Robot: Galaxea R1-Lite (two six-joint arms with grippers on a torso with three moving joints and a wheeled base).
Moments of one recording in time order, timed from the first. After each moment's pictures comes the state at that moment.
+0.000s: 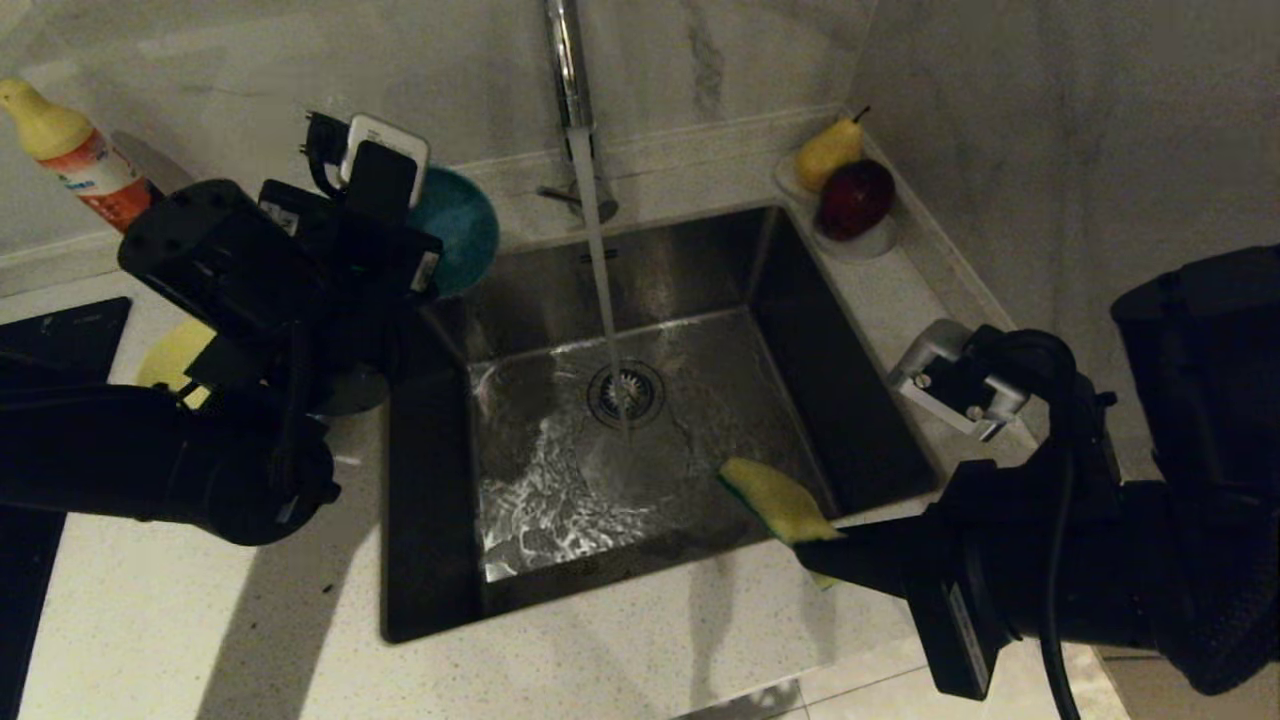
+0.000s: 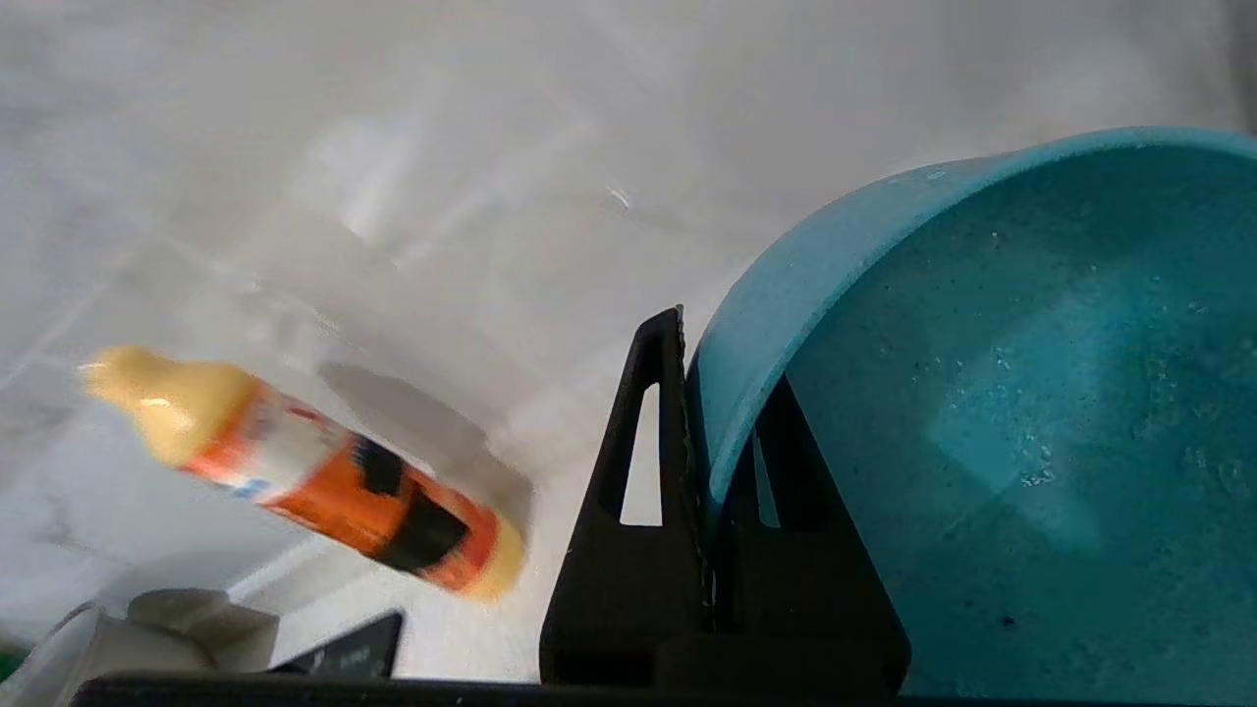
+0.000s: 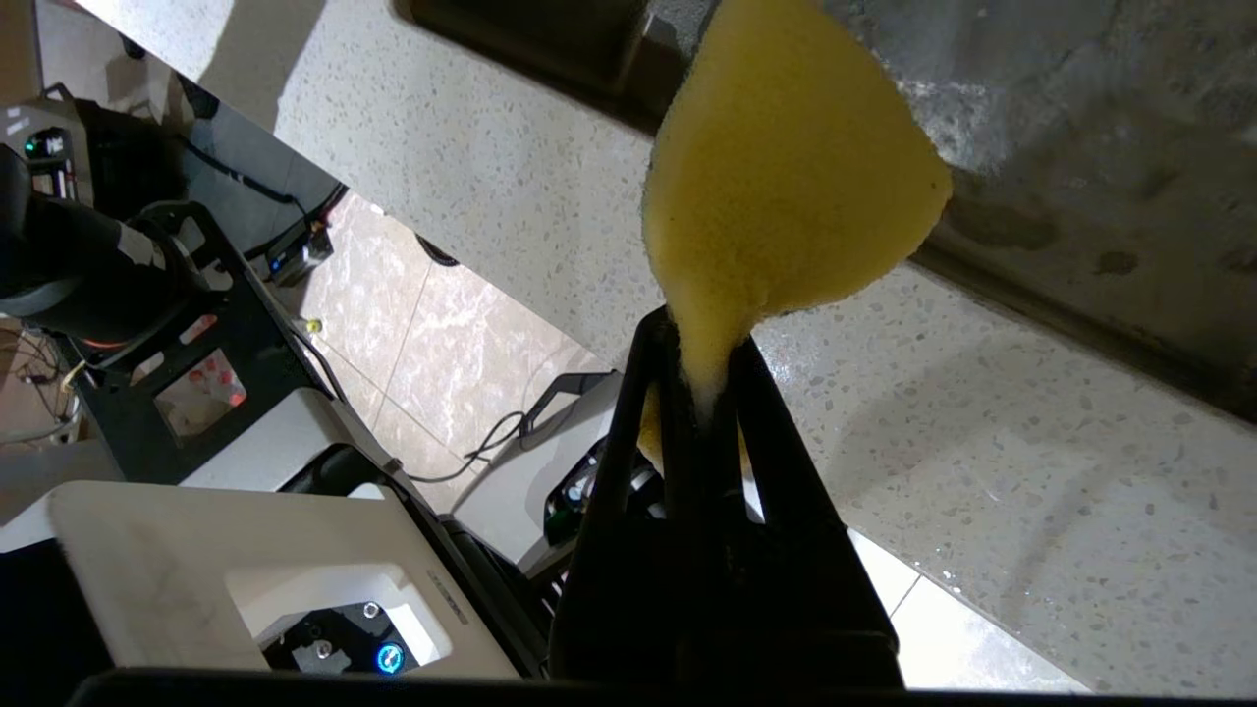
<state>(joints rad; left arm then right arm) -0.36 1.84 -1.00 -1.36 0.56 0.86 0.87 1.42 -1.03 0.11 0.06 0.12</state>
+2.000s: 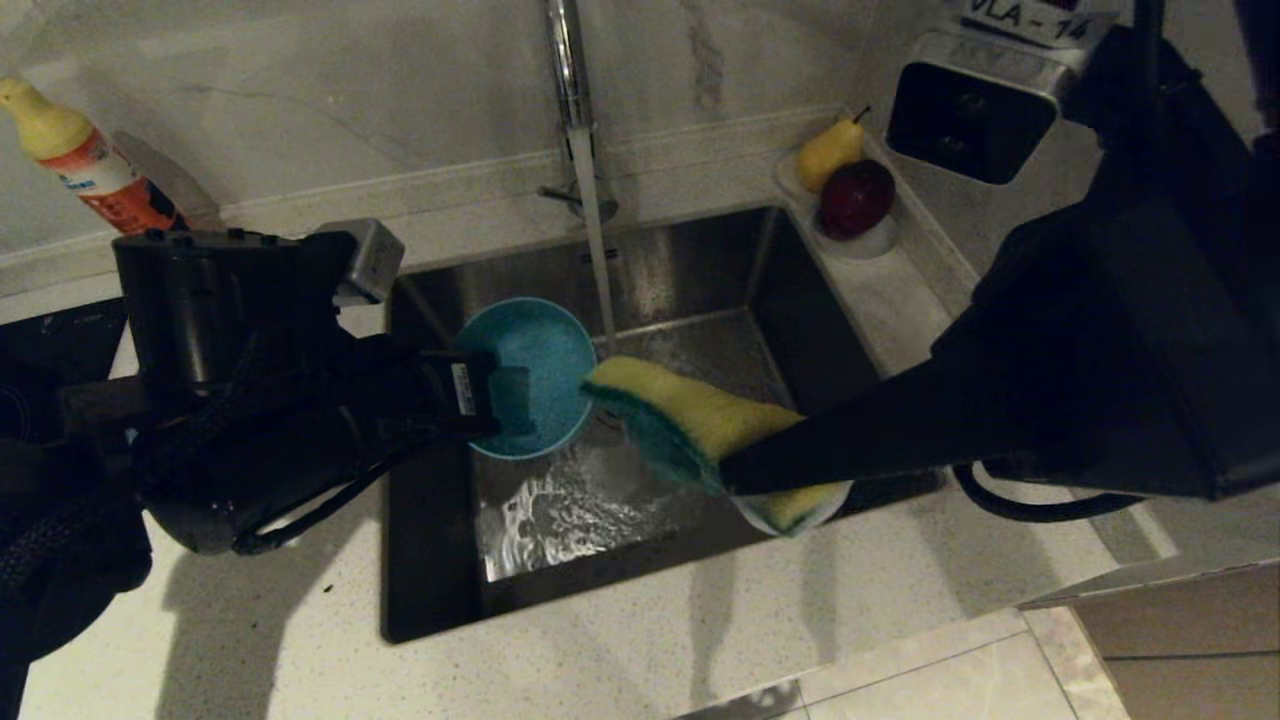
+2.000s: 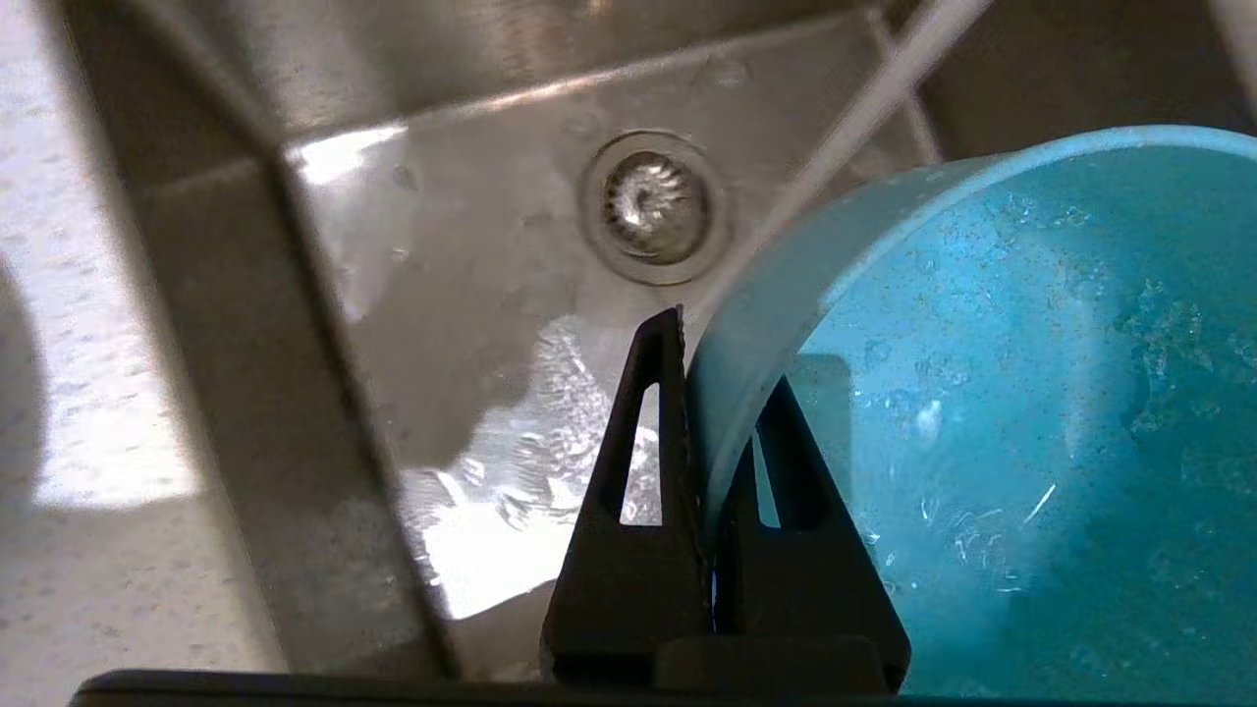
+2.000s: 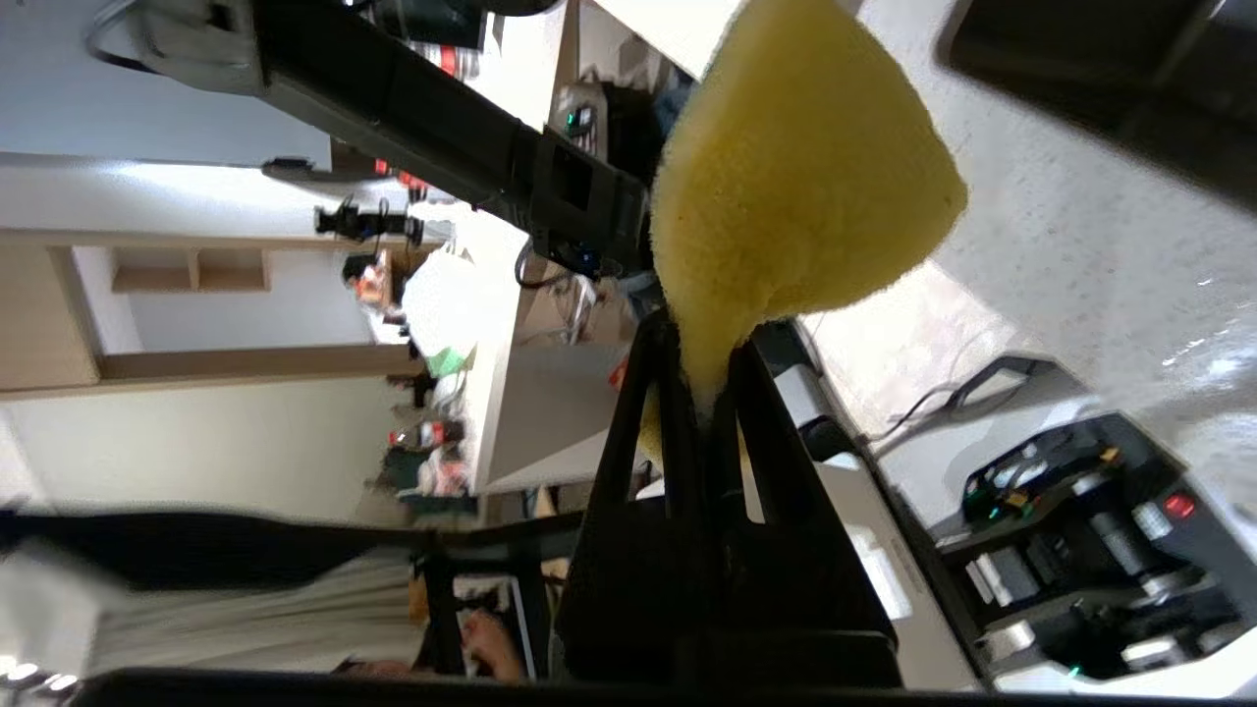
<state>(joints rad) -0.52 1.52 -0.86 -0.47 0.24 -0.16 0.89 1.55 -1.67 0.58 0.60 0.45</state>
